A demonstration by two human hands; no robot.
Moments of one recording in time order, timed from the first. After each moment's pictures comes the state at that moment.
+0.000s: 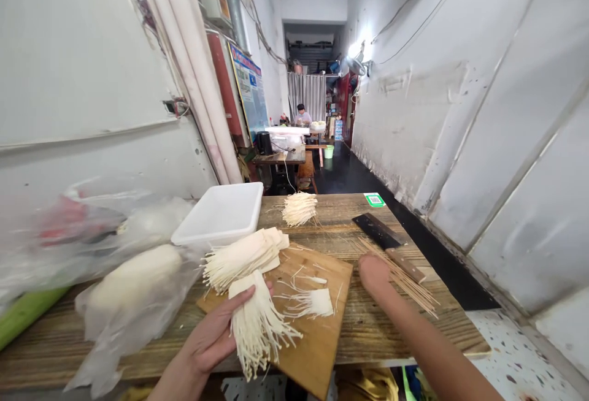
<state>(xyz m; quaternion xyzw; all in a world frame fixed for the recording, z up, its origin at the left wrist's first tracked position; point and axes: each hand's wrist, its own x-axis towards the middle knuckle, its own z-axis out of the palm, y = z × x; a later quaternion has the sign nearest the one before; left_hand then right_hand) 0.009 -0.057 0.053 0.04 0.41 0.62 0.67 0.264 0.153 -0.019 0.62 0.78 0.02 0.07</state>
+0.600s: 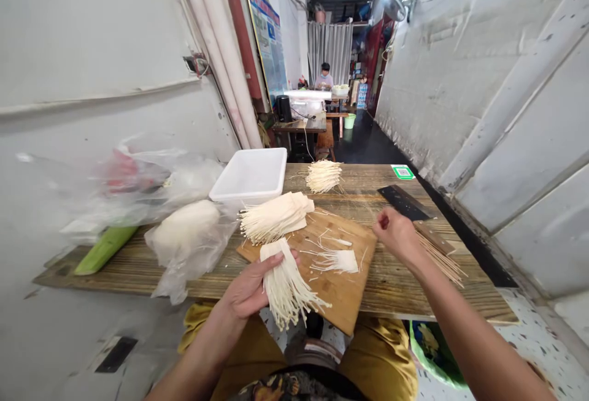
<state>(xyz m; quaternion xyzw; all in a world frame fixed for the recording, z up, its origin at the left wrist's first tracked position) 0.005 -0.081 0.046 0.11 0.36 0.62 0.68 0.246 0.106 0.062 0.54 0.83 -0.06 -0.12</state>
